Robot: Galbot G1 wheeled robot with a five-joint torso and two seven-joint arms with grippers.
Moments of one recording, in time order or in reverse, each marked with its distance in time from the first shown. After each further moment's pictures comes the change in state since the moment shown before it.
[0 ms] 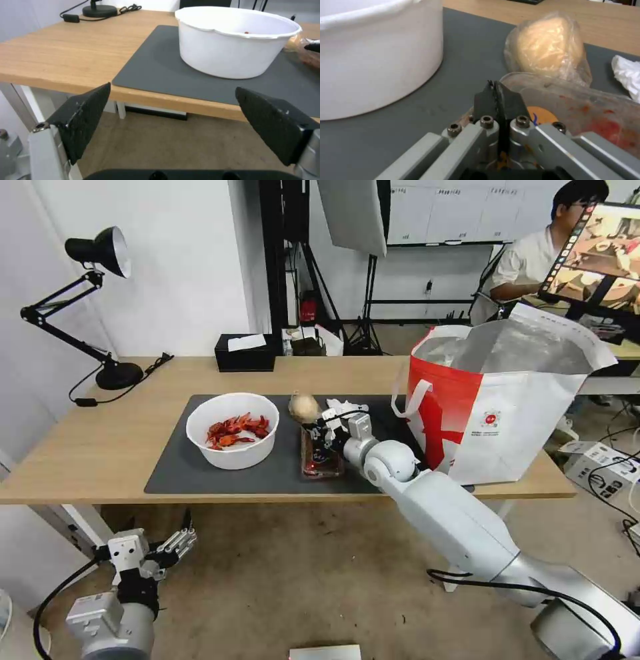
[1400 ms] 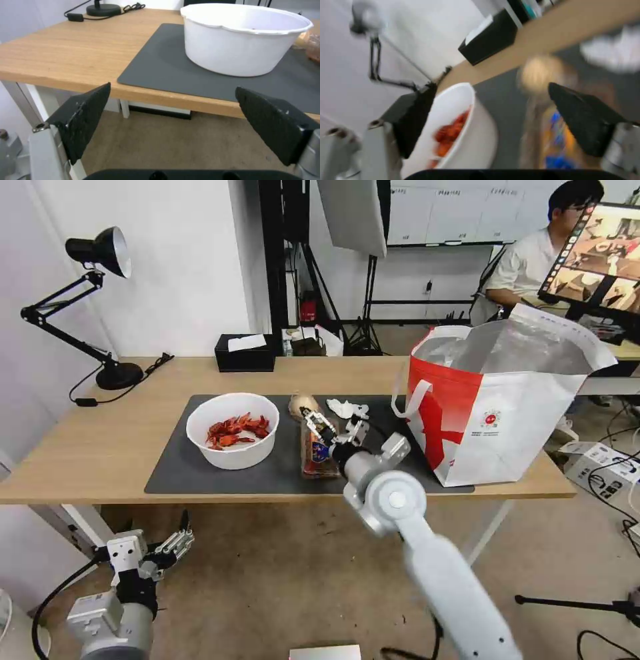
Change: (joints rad) left arm -0.007 0.002 -0.007 0.014 0.004 0.000 -0.006; right arm -0.285 0.067 0.262 0.439 0.414 0.042 0.446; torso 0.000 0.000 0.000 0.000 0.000
